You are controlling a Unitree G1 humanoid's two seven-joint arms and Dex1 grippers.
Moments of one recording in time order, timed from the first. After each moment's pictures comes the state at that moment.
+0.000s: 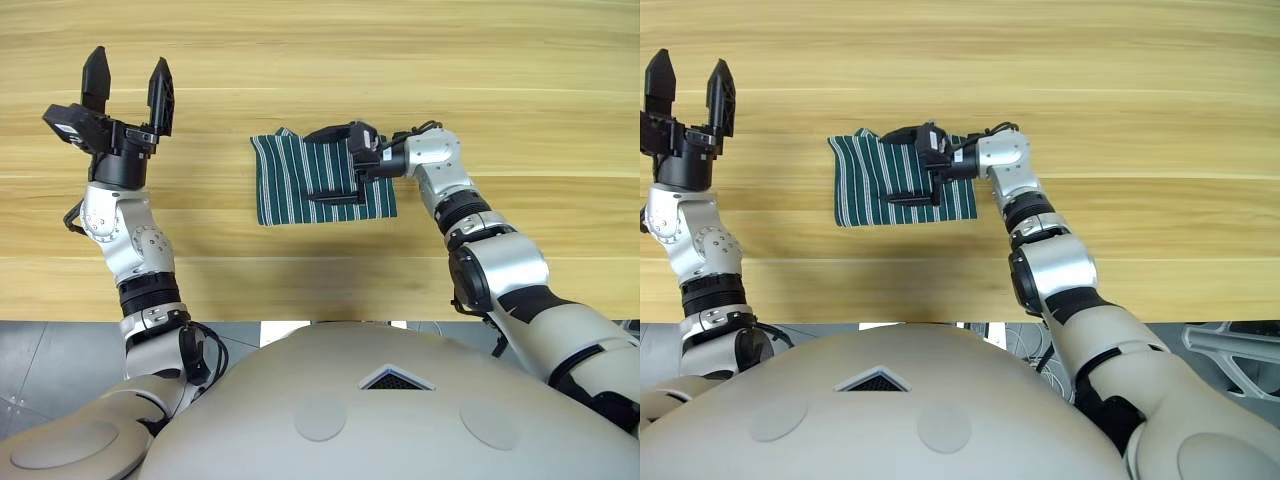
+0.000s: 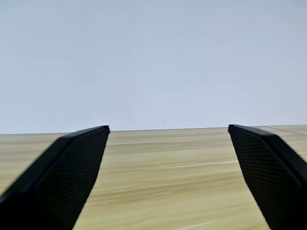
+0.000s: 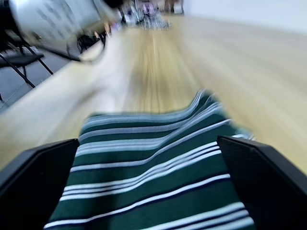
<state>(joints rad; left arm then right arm) -0.03 0.24 0.35 0.24 -0.49 -0.40 -0.71 -0.62 -0.02 0.18 1.20 -0.02 -0.52 1.27</state>
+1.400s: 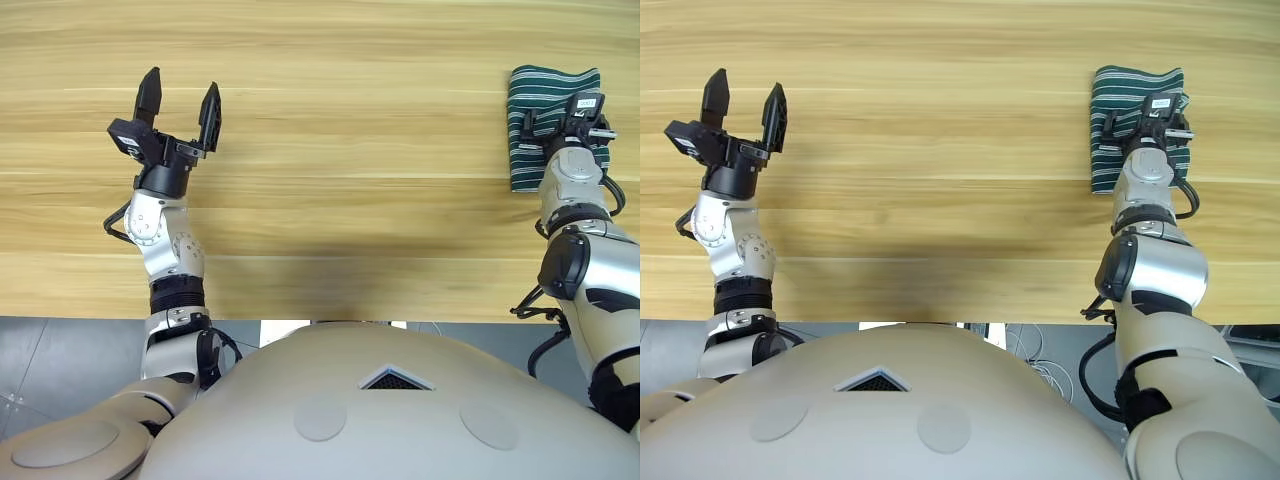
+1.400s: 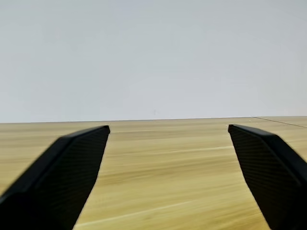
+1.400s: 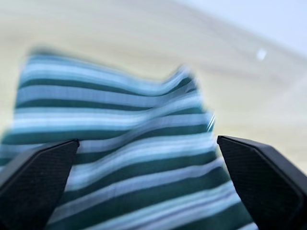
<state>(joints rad) -0.05 0.18 0.27 0.38 -0.43 -0.52 -0.68 -0.59 -0.46 -0.26 1.35 -0.05 -0.38 -0.02</state>
